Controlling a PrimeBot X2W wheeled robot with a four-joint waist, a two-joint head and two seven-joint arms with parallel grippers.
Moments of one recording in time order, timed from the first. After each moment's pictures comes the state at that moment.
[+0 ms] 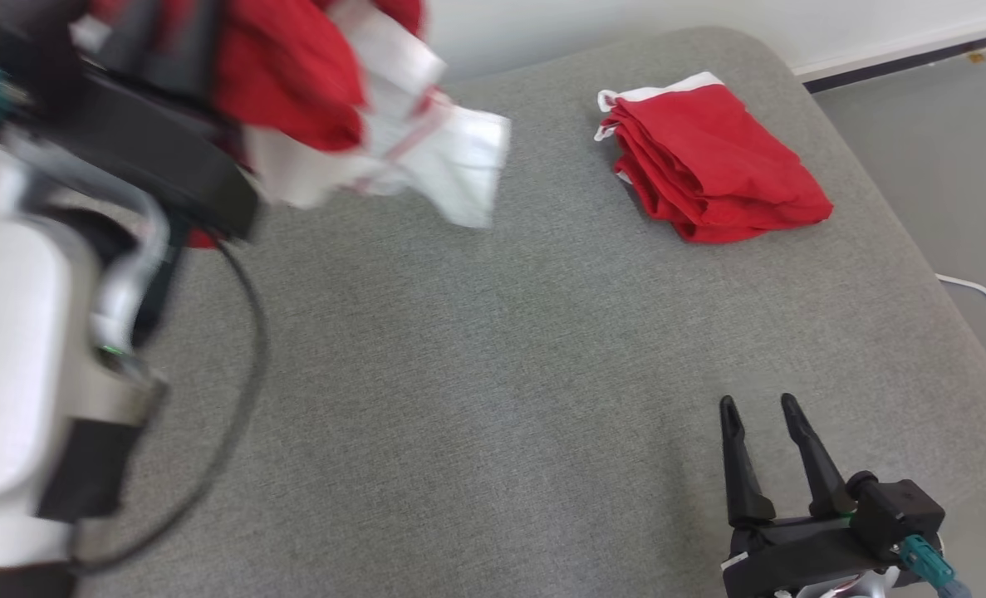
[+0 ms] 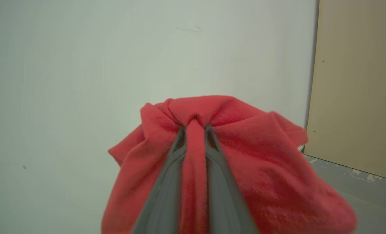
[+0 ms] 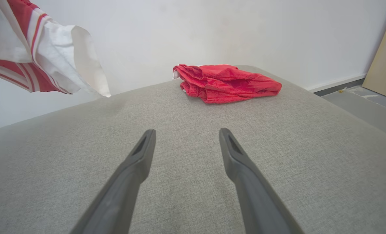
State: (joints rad) left arm -0.90 0.35 -0.27 0.08 -0.43 -0.12 0.17; right arm -0.08 -0.05 0.05 0.20 0.23 0.13 -0.26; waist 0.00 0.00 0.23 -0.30
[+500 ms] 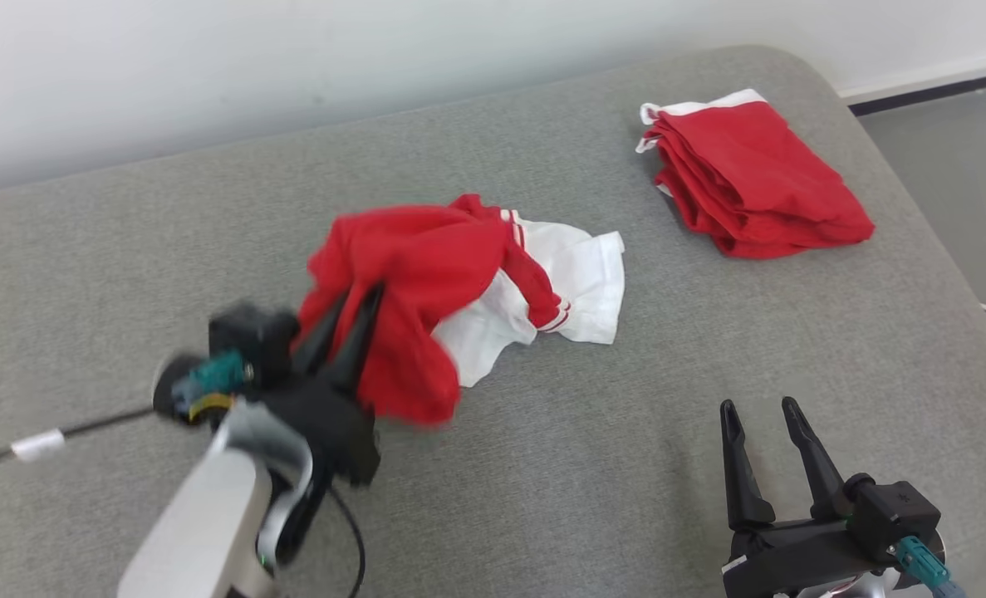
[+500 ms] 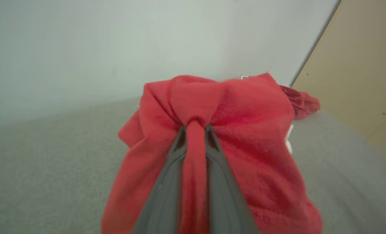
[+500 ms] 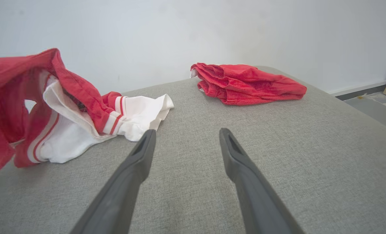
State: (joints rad) left arm -0.55 0.22 -0.42 0.33 -0.49 -0.12 -0.01; right arm -0.08 -0.05 0.03 0.22 0.20 0.13 -0.26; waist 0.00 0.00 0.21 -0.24
